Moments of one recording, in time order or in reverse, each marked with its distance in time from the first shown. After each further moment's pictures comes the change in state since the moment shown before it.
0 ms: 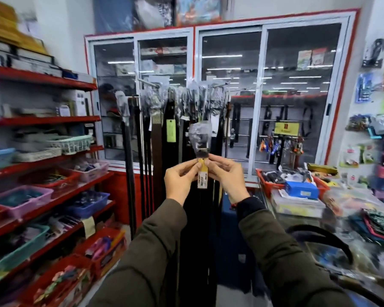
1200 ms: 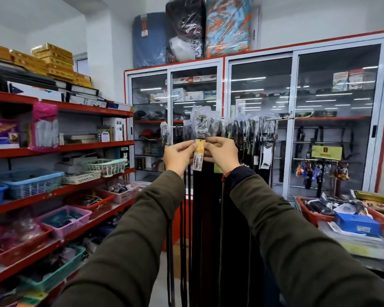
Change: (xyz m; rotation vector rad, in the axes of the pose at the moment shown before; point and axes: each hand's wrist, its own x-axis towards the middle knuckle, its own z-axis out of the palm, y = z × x) left_hand 0.114 0.137 -0.112 0.065 0.116 -0.015; right_hand 0.103 -0.058 0.188 -0.210 0.025 -0.021
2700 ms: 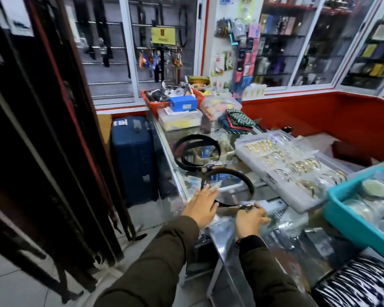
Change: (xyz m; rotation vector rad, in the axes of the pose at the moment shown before) left_hand -0.389 -0.318 0.302 0.783 -1.442 0.262; right_hand -0.371 0.245 -0.435 -0.519 1.273 0.820
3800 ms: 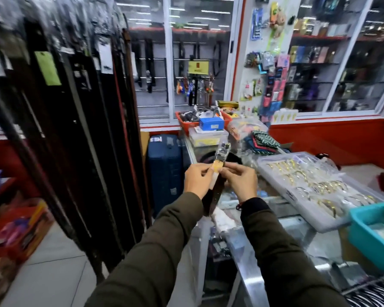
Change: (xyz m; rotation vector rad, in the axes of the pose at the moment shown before) left_hand -0.049 0.030 -0.112 -0.600 0.682 -0.294; right_hand -0.056 -0.120 -0.003 0.331 -0.599 -0.480
